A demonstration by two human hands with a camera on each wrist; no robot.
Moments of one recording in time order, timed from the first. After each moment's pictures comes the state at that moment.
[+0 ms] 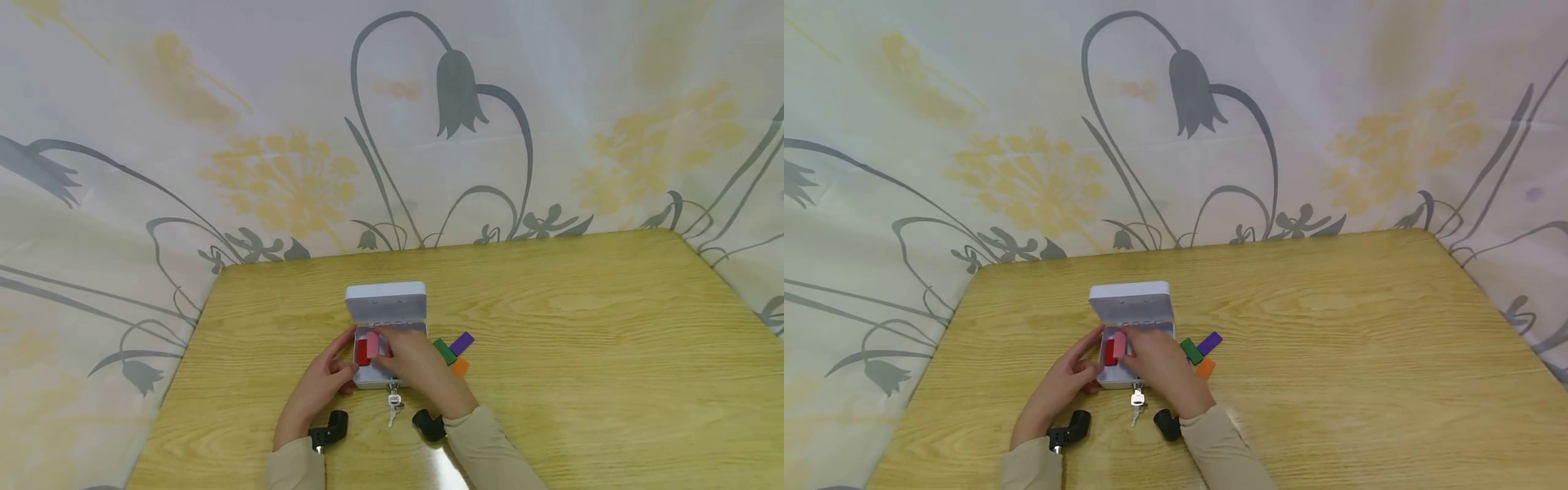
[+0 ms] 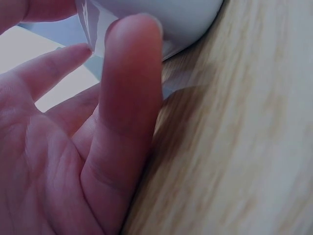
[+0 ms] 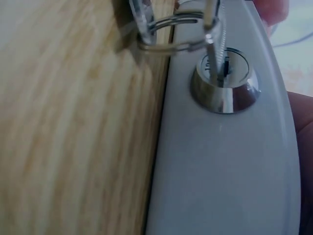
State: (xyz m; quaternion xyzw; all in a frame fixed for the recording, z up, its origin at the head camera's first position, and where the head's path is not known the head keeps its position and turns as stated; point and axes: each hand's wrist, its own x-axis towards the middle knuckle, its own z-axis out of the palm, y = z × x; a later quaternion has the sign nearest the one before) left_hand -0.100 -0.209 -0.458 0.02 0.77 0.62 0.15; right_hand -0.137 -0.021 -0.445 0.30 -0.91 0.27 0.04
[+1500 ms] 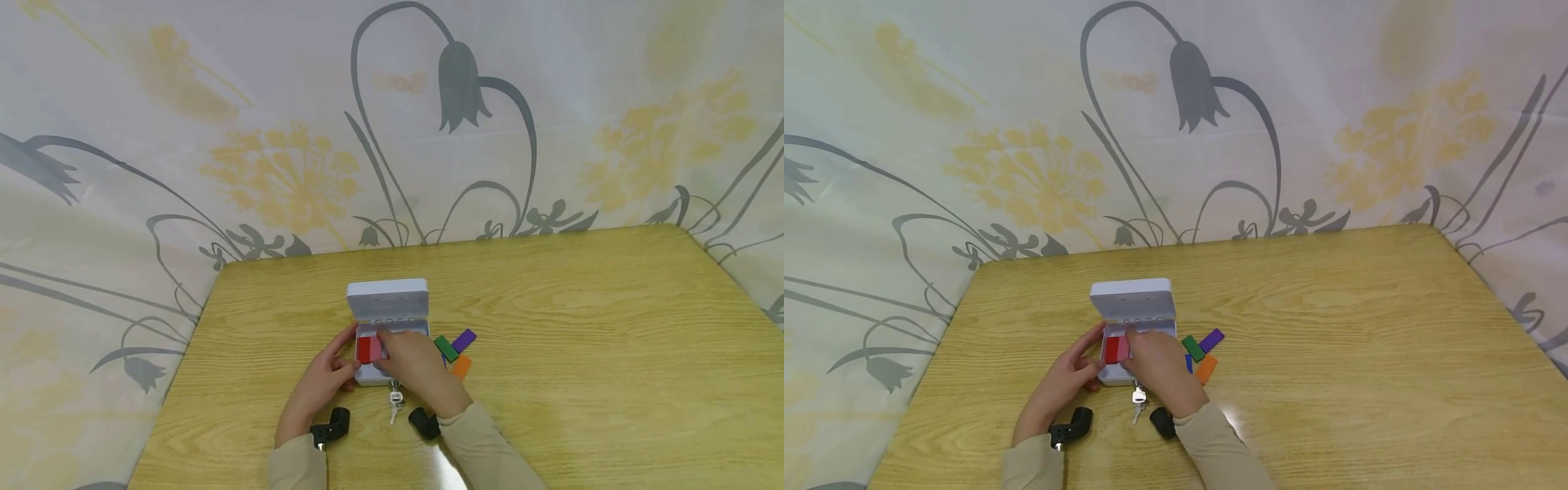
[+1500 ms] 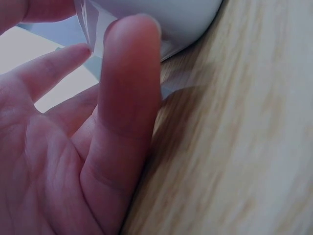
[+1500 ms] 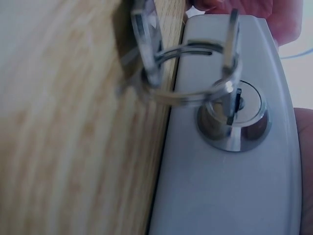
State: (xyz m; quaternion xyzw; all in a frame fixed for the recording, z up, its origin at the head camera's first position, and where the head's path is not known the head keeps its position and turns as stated) left_hand -0.093 -0.203 -0.433 0.01 0.78 0.61 0.15; right_hand -0.135 -0.031 -0.449 0.26 -0.95 0.17 0.00
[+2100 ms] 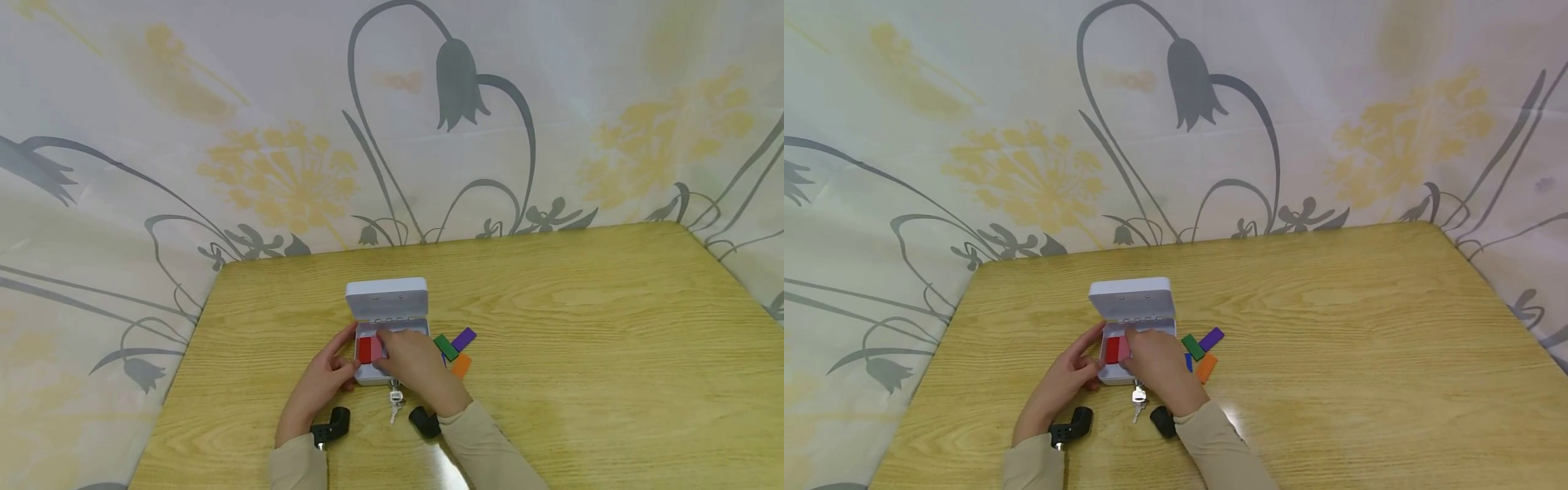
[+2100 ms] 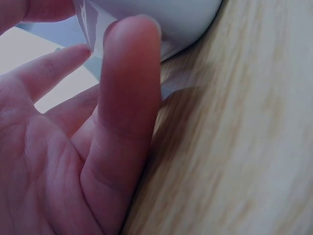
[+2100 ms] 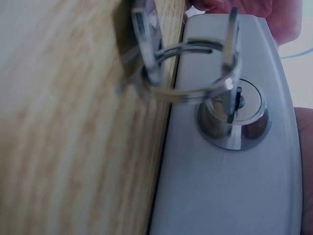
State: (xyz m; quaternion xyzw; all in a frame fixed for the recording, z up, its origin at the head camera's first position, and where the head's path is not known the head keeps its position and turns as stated) left_hand -0.094 -0.202 -0.433 0.01 0.78 0.61 0.15; right_hand -0.134 -0.030 -0.448 0.27 -0.95 0.17 0.02
